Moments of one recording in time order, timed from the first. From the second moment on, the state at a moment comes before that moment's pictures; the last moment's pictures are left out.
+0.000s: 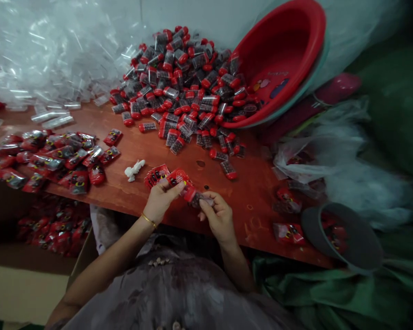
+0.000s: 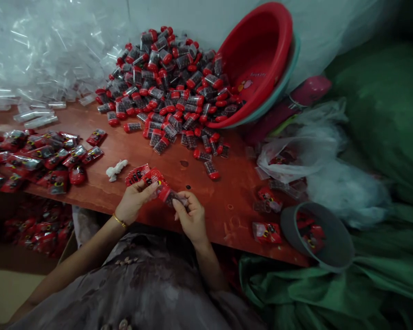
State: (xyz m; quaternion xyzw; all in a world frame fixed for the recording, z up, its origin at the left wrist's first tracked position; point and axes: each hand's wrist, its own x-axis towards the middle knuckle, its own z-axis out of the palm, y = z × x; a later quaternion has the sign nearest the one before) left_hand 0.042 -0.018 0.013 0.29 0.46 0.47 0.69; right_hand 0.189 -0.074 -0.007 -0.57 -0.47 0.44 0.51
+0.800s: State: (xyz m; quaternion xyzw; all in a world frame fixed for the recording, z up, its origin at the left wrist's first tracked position) left_hand 0.049 -0.022 -0.002 0.28 0.43 0.47 0.72; right_hand 0.163 -0.075 -0.027 -0.54 -0.48 0.46 0.52
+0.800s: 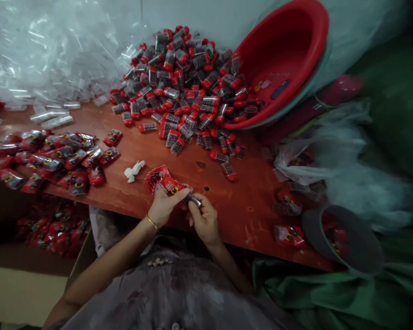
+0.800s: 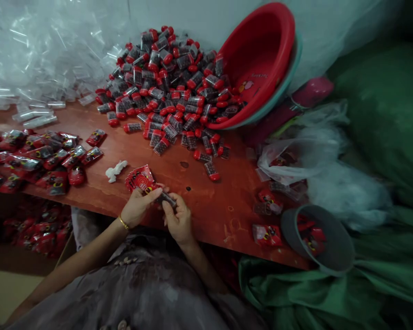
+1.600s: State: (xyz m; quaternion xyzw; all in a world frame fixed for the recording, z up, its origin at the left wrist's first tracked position) left_hand 0.051 -0.033 0.010 0.32 0.44 0.39 0.74; right_hand 0.146 -0.078 -0.023 -0.54 -0.43 0.48 0.53
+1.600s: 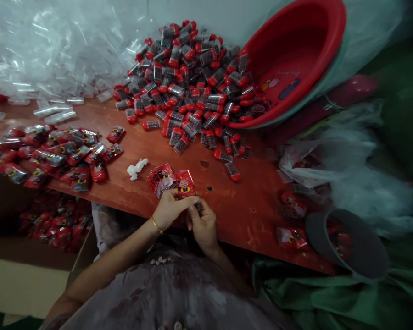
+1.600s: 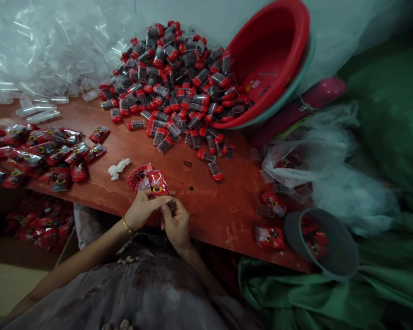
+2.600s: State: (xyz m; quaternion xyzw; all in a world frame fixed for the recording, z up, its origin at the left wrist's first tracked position) left_hand 0.032 -0.038 -0.003 0.23 0.40 0.30 0.84; right_hand 0.178 -0.067 -0.034 -0.56 -0.68 0.09 0.47
